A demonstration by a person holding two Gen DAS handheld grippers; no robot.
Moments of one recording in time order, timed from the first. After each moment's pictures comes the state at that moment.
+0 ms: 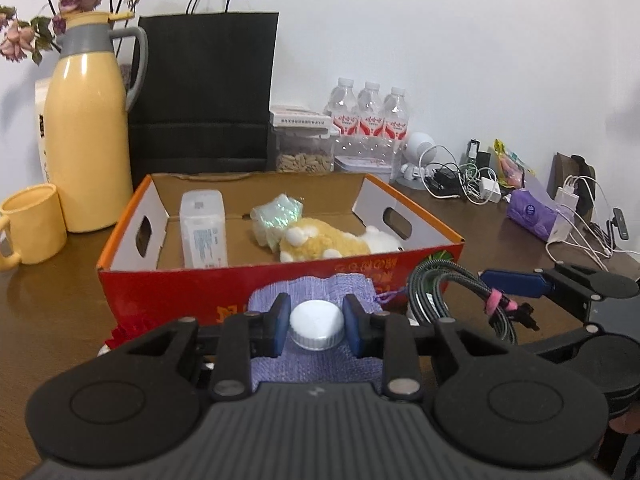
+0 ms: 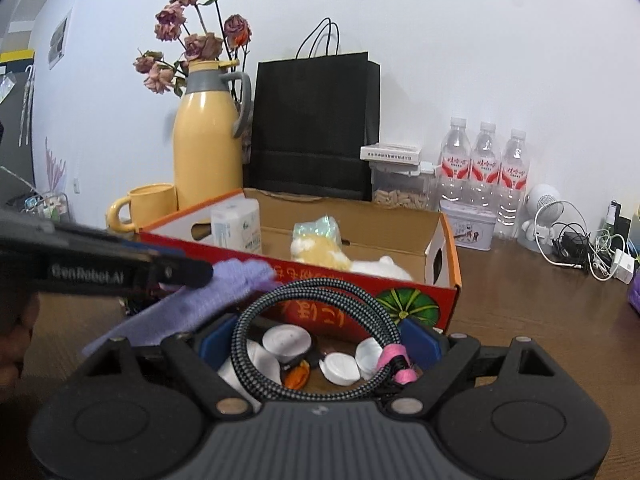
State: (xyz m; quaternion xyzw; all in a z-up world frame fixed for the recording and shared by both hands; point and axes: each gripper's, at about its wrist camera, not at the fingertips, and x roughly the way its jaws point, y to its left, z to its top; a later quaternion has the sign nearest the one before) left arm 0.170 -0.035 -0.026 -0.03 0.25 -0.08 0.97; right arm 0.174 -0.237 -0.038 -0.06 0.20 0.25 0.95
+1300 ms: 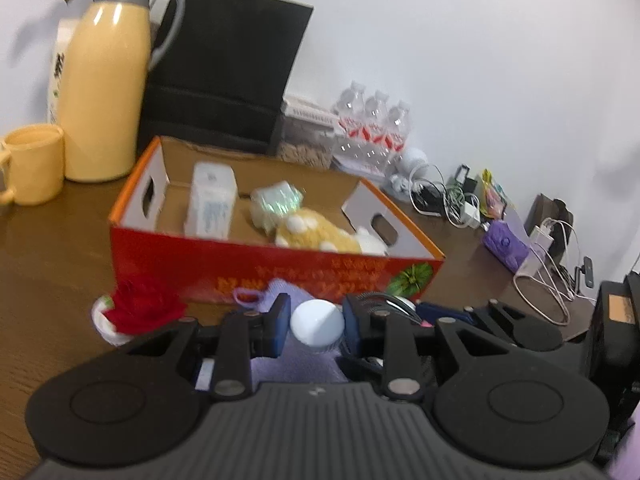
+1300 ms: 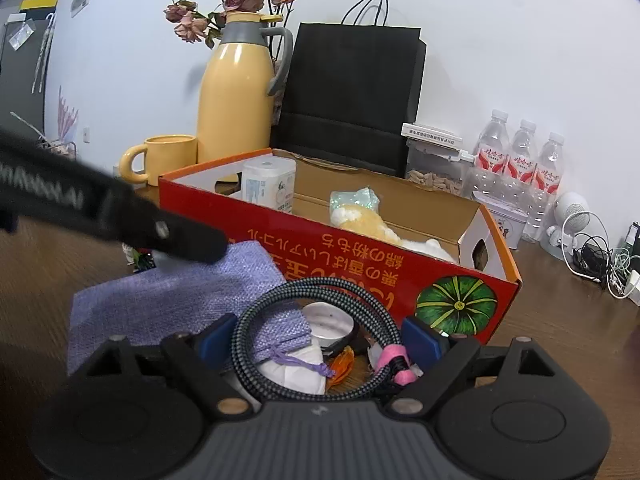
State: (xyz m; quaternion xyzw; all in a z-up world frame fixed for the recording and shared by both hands) left arm 0.156 -0.003 -0.022 -0.13 0.26 -0.10 0.95; right arm 0.174 -0.192 -0.059 -0.13 0.22 0.26 0.93
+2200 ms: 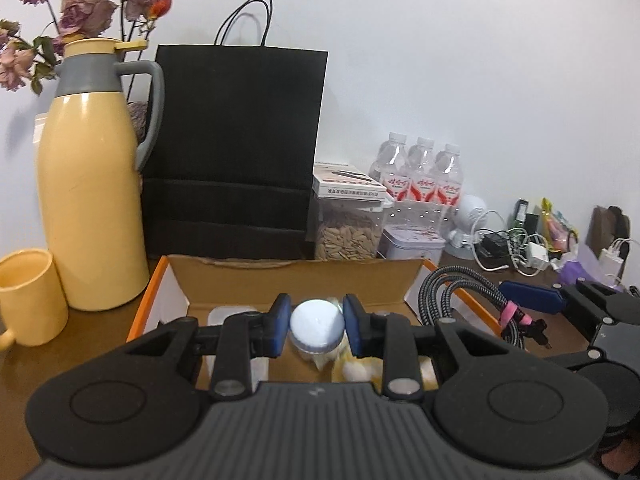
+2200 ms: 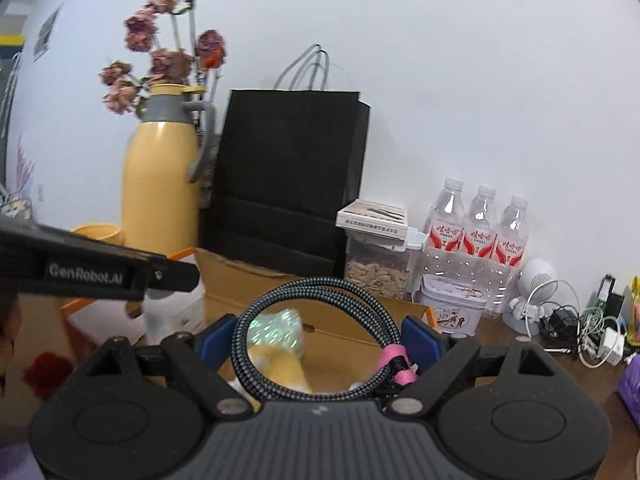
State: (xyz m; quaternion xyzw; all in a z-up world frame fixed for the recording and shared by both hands) left arm 0.275 -0.012 0.007 -0.05 0.20 -0.03 0.98; right arm 0.277 -0.189 -0.001 -0.09 0.15 0.21 0.96
